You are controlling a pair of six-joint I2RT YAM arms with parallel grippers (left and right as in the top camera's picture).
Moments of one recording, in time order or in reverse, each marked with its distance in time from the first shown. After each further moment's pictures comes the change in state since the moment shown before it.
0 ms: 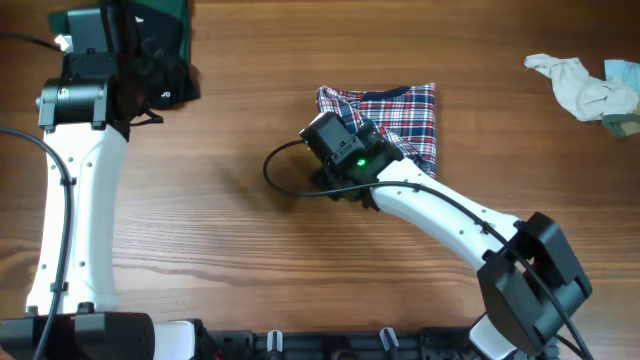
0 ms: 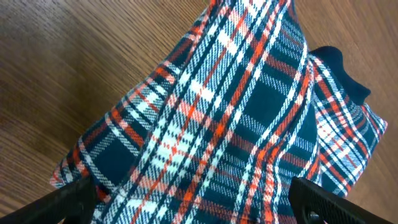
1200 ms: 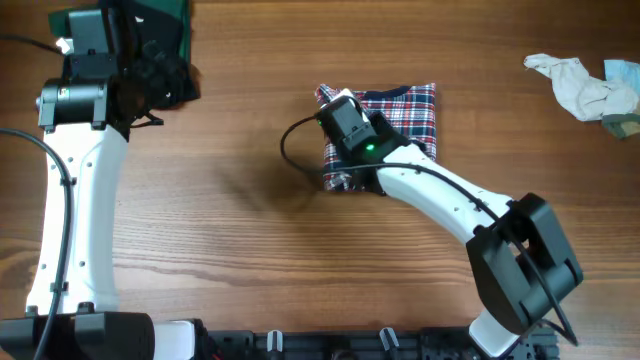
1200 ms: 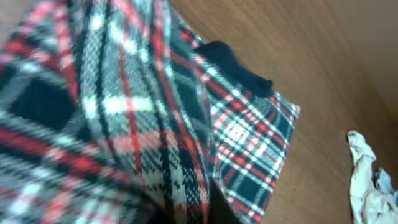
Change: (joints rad) left arm 0.000 0.000 0.000 -0.026 0.000 -0.003; right arm -0.105 0.068 0.000 0.144 0.220 -0.014
